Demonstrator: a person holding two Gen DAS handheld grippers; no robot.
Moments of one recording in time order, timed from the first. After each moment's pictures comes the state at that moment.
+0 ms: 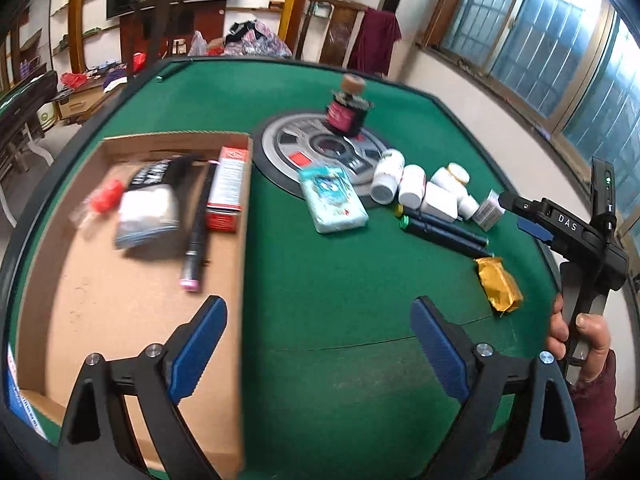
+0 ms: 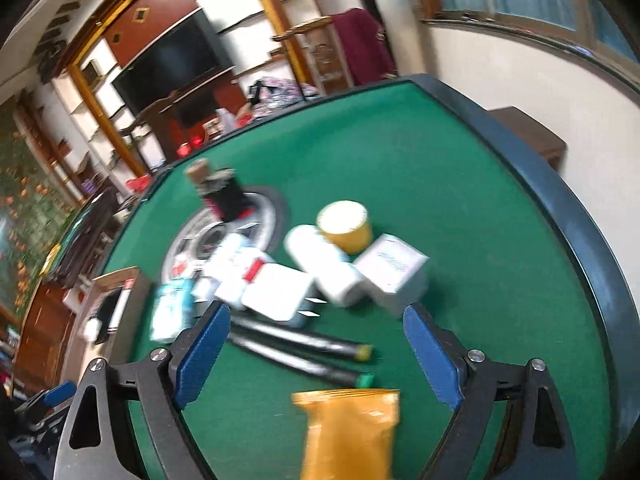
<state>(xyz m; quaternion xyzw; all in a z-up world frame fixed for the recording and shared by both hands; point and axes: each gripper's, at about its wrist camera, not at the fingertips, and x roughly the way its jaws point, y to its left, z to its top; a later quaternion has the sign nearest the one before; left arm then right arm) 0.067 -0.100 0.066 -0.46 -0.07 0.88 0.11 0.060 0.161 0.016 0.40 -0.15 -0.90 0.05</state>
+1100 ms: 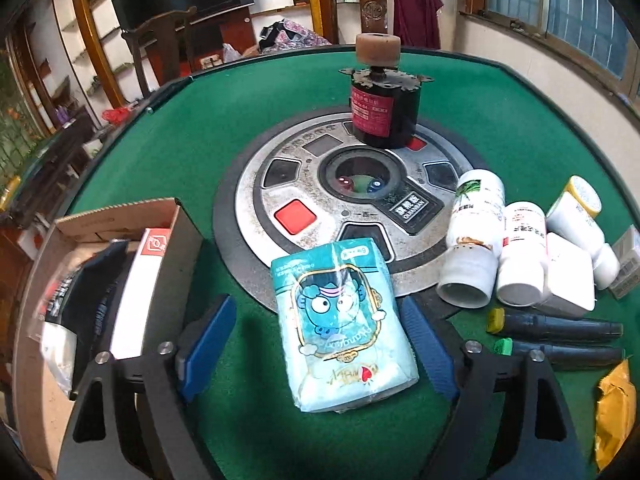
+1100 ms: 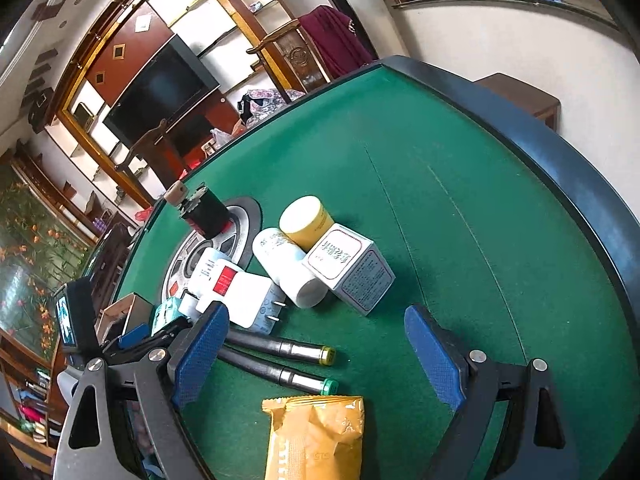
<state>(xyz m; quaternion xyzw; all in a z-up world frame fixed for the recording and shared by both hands) -0.071 -0.033 0.002 -0.46 0.03 0.89 0.00 0.060 0.199 -0.002 0.39 -0.24 -0.89 0.06</state>
